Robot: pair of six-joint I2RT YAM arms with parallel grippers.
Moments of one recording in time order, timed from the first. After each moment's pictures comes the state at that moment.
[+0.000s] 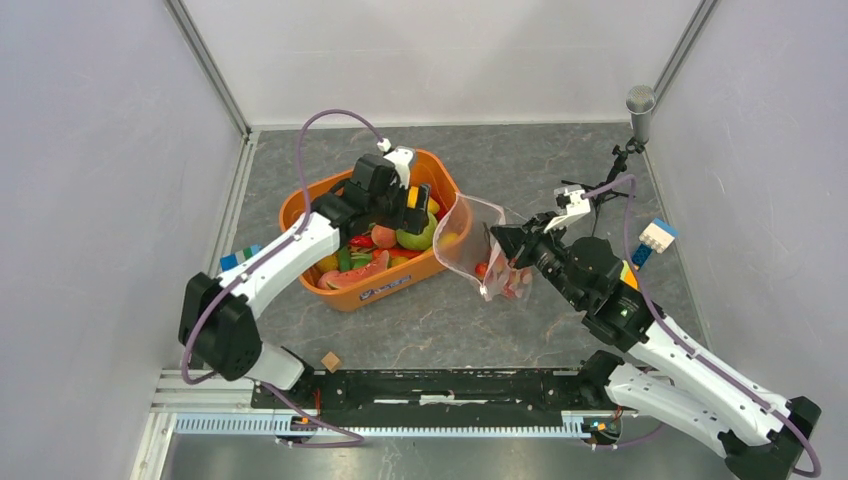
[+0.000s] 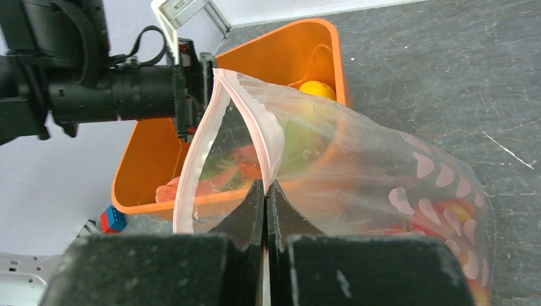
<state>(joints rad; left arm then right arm) -0.58 1.45 1.19 -0.46 0.01 -0.20 0.79 0.73 0.70 -0.04 0.22 0.51</state>
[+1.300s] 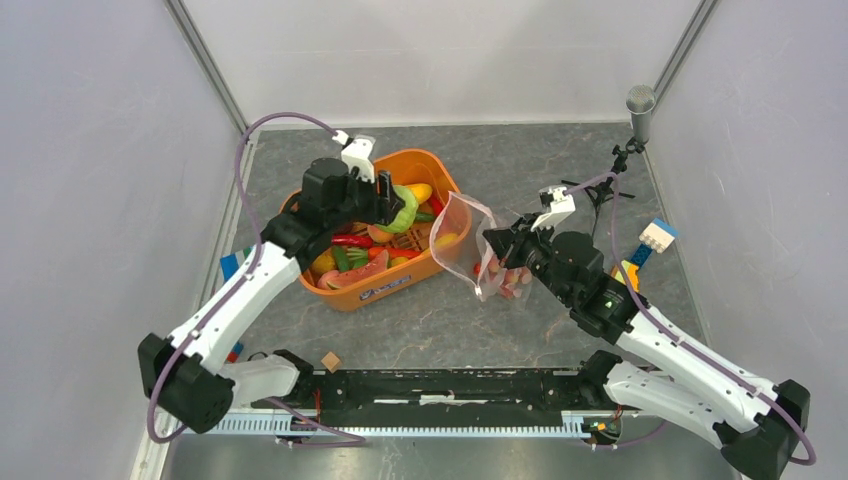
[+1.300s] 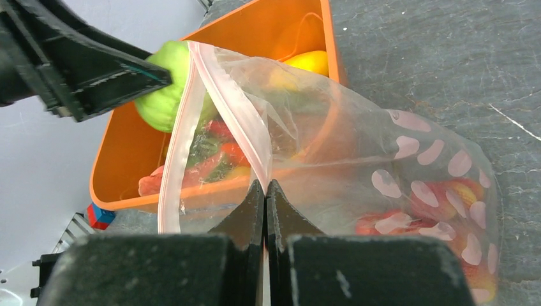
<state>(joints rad) -0.50 1.22 1.10 -0.33 0.08 -0.22 0.79 0.81 0.70 -0.05 0.24 0.55</state>
